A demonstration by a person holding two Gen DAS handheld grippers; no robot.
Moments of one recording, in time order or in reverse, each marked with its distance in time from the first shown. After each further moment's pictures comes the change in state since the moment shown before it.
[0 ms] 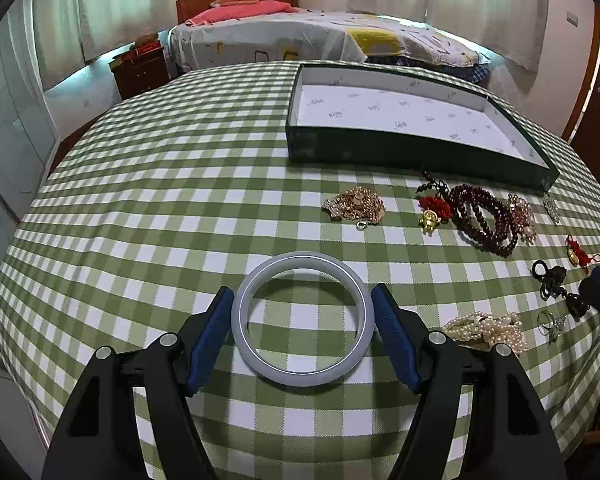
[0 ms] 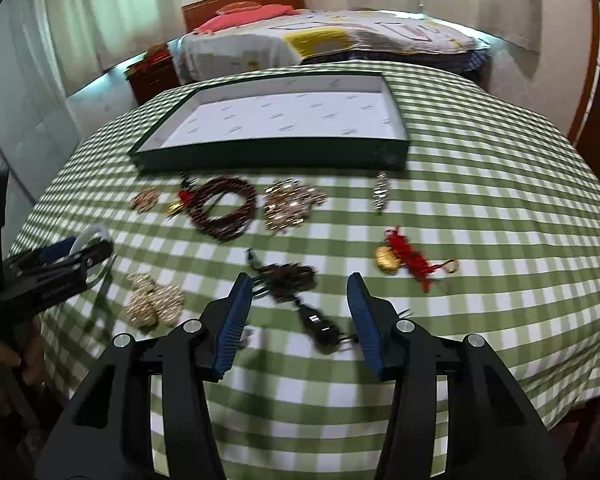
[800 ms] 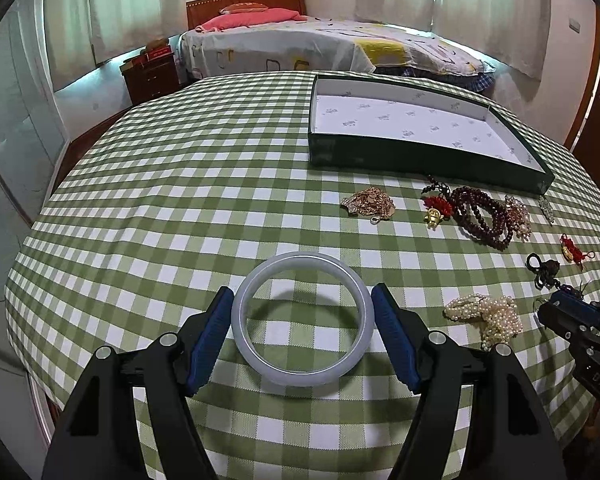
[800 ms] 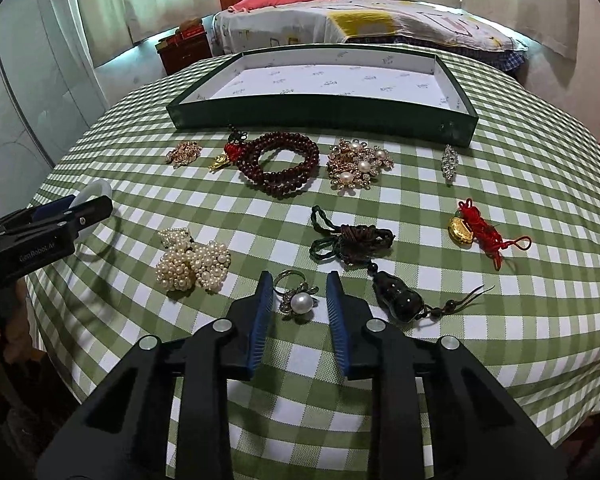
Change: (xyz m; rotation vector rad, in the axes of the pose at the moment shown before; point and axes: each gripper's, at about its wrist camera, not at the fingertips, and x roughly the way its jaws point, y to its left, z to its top) left arm -0.020 0.011 -0.011 -0.011 -0.026 0.019; right arm 0.019 0.026 -0.018 -0.074 0.054 0.064
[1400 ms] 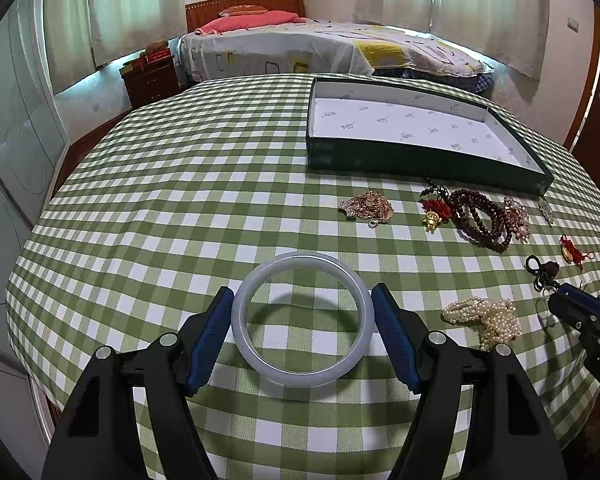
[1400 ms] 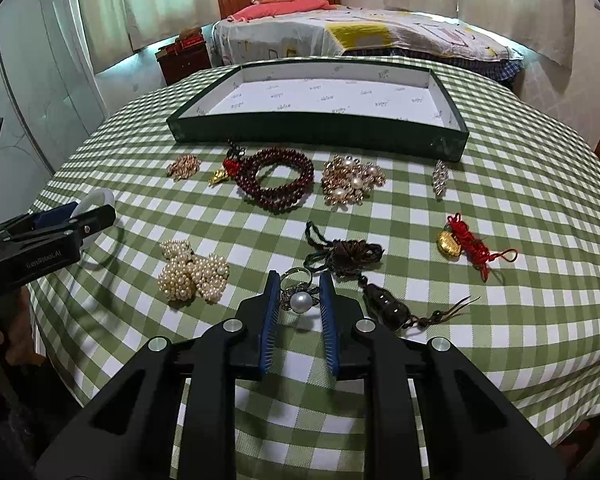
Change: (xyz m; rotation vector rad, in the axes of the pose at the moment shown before) left arm 0.001 -0.001 0.001 0.003 -0.008 0.001; right arm -0.010 -0.004 0.004 0.000 -0.045 -0.011
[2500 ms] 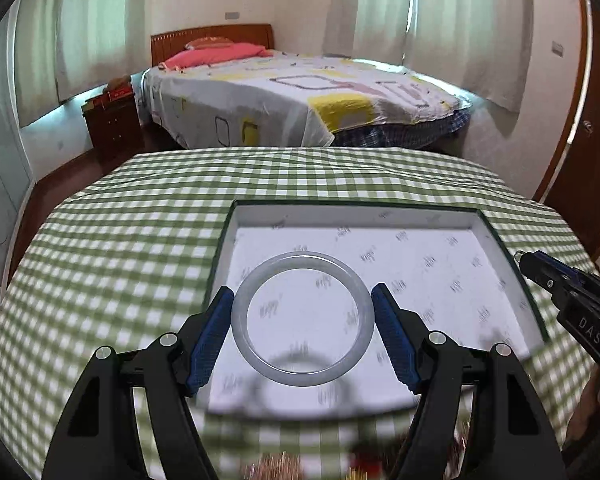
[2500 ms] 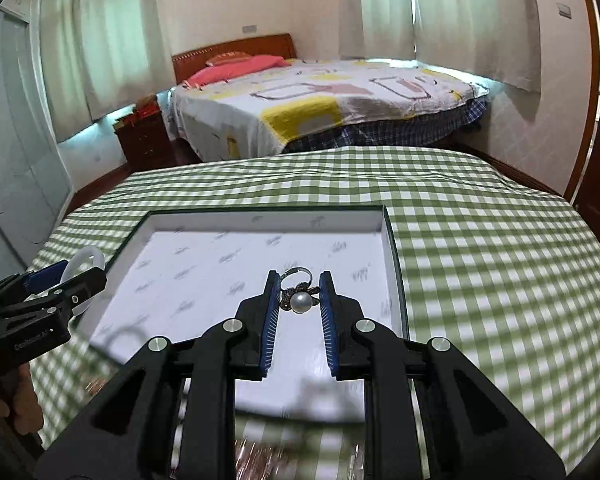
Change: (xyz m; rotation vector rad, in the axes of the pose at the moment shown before) left arm 0.088 -0.066 0.183 0.029 -0.105 -0.103; right arm 0.074 -0.086 0.191 0.106 -0.181 -0.099
